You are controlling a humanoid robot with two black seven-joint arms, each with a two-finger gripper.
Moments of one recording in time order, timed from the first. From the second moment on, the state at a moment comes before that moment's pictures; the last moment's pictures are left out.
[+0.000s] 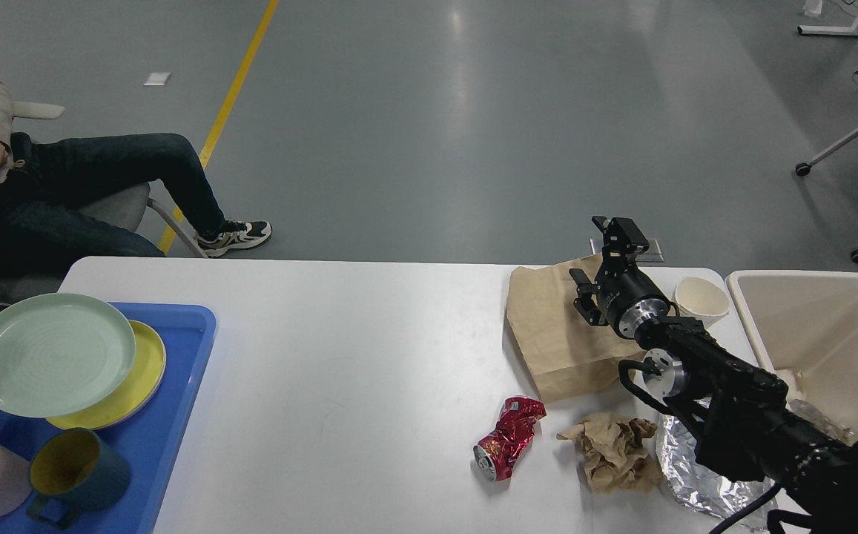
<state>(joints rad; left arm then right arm) -1.26 0.77 1.11 -0.50 -0.17 -0.88 0.09 0.68 -0.13 0.64 0.54 -0.34 0.04 0.32</state>
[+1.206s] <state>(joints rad) -1.14 0.64 1.07 -0.50 -0.17 -0.59 0.09 0.68 -0.13 0.64 0.54 -0.34 0.04 0.32</state>
